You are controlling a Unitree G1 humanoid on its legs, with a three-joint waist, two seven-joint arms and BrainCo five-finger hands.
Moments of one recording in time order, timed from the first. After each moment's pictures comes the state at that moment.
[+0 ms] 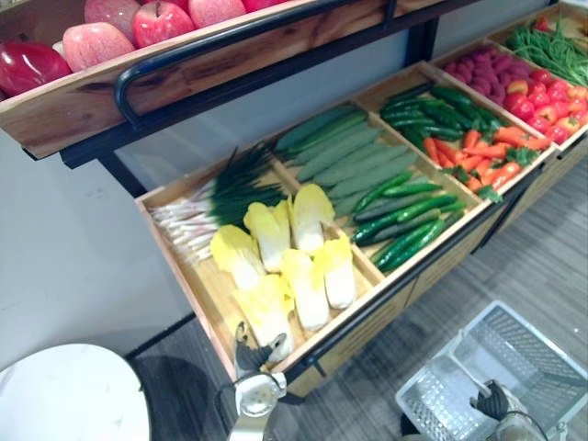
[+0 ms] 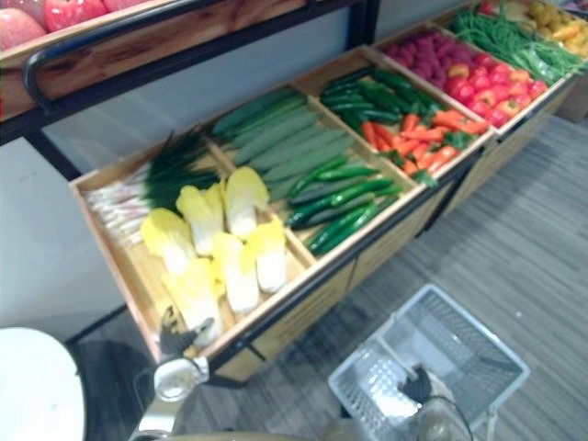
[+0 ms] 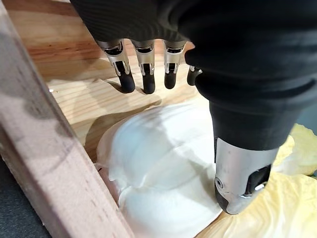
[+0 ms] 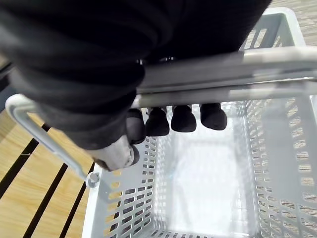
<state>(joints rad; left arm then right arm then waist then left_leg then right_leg) 0.07 -0.02 -0.03 0.58 0.04 -0.12 0.54 0.13 -0.38 0.01 0.82 -0.55 -0.09 -0.23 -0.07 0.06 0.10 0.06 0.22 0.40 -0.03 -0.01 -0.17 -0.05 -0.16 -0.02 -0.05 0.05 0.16</state>
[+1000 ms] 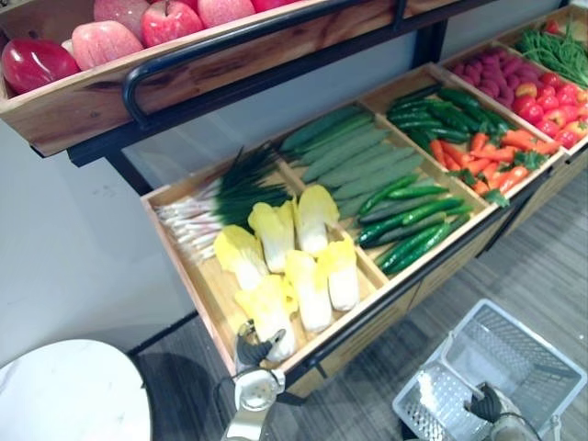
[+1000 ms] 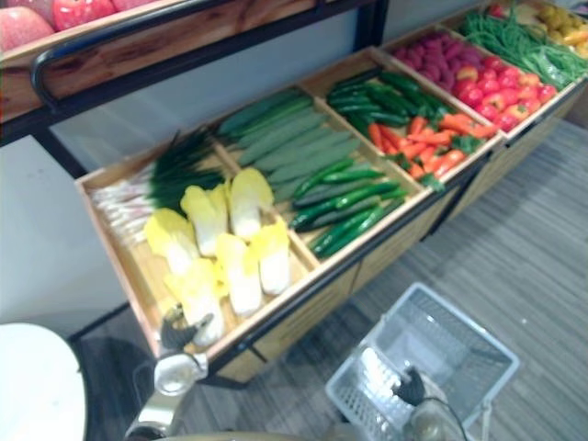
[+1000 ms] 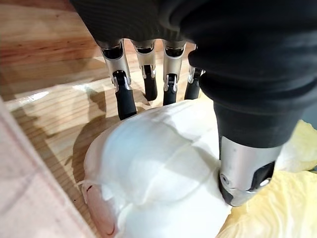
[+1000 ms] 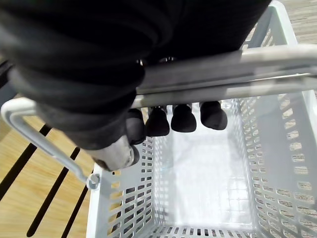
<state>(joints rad) 0.02 0.02 -0.06 0.67 0.06 -0.15 0.55 0.13 -0.37 0.06 0.84 -0.54 -0.09 -0.24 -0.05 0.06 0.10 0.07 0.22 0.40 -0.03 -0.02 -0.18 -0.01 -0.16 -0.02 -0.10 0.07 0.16</state>
